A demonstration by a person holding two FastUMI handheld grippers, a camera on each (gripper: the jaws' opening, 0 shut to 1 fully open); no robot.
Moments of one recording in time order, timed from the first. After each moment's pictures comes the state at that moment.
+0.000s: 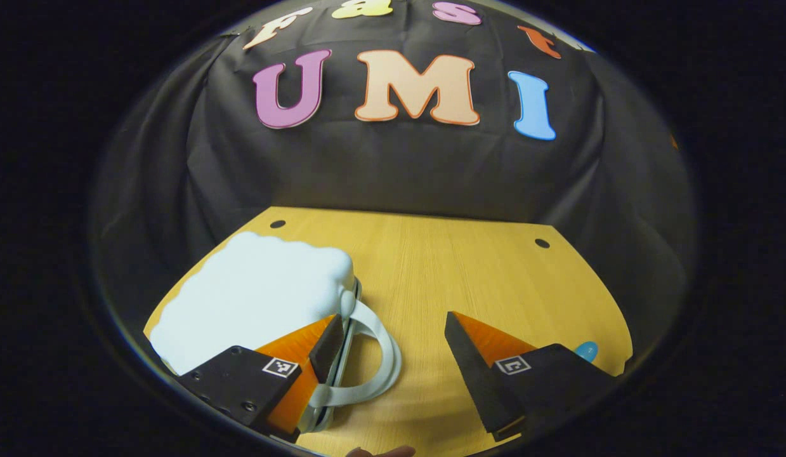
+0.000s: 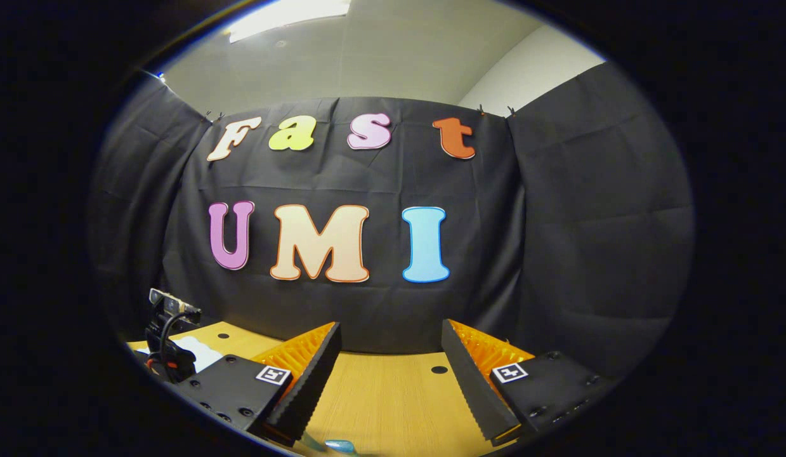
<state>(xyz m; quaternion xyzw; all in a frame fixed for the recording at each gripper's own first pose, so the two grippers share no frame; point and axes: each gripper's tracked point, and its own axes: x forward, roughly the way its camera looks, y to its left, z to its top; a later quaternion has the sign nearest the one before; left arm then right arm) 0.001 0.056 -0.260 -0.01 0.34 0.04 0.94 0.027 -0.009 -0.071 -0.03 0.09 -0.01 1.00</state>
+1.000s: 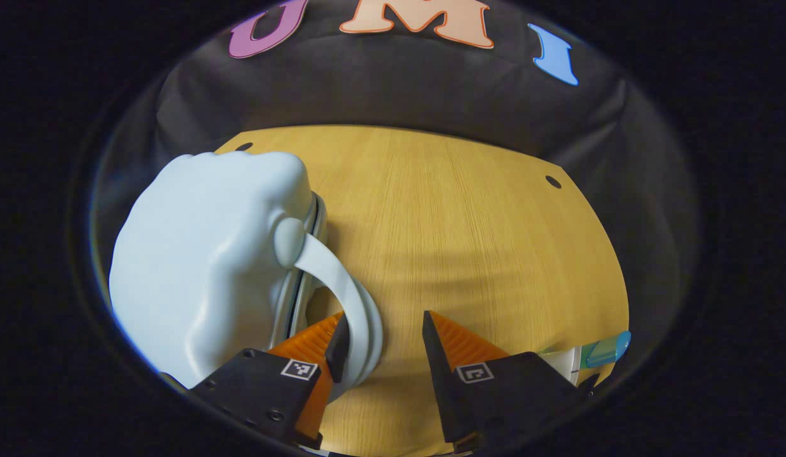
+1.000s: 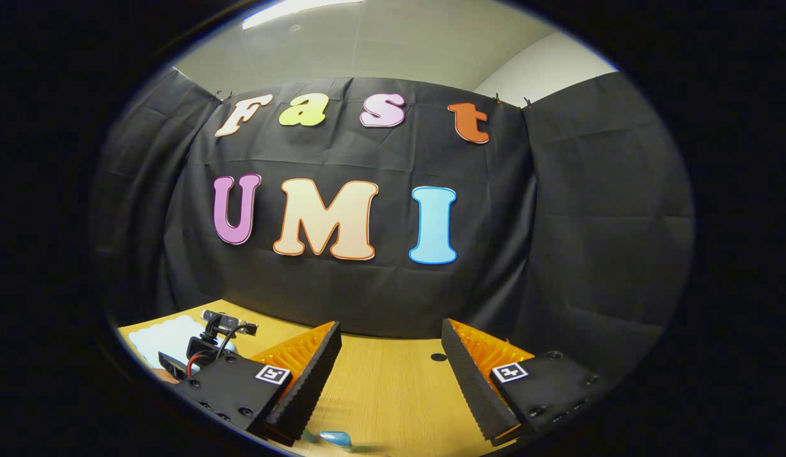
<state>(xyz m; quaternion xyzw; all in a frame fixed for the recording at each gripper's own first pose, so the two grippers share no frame) -0.008 0.041 -0.346 -0.04 0.51 0.01 0.86 0.030 0.000 -0.098 -0.06 0.12 0.00 0.99</state>
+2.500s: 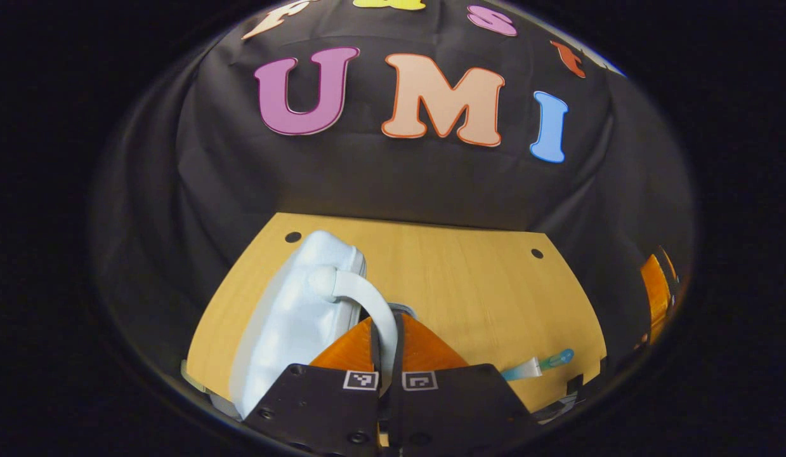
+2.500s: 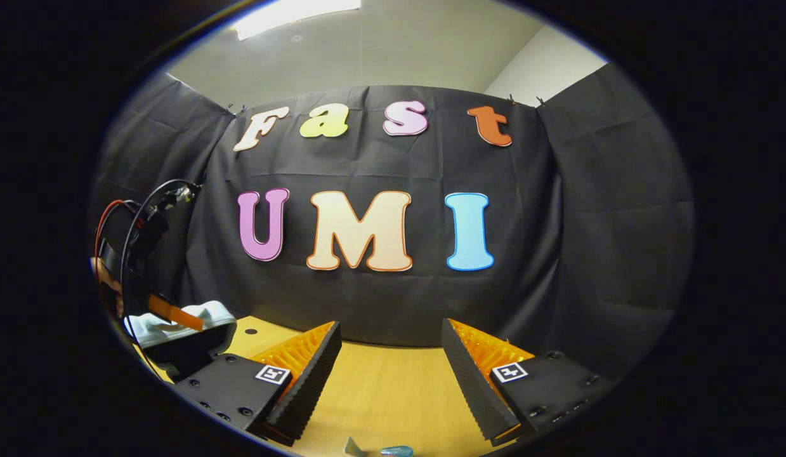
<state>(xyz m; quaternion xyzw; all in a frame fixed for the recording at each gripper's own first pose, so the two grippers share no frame) 0.026 0.178 -0.120 -0.02 0.36 0.00 0.93 0.041 0.091 -0.106 -0.02 0.10 0.04 0.99</state>
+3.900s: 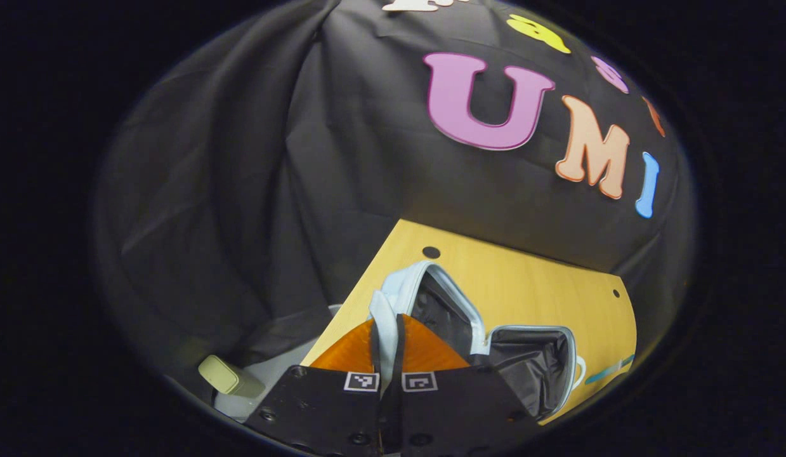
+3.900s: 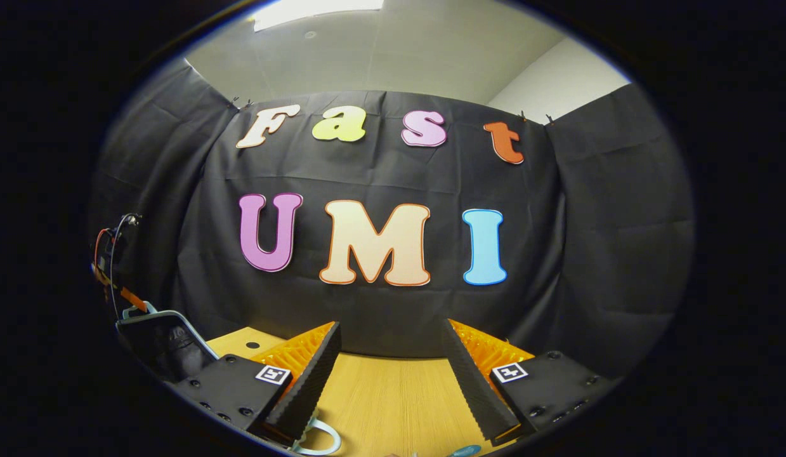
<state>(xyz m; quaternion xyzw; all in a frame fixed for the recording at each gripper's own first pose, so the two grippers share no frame) 0.010 0.503 -0.161 -0.08 0.35 0.16 0.92 0.053 0.193 -0.087 -0.04 0.08 0.01 1.00</state>
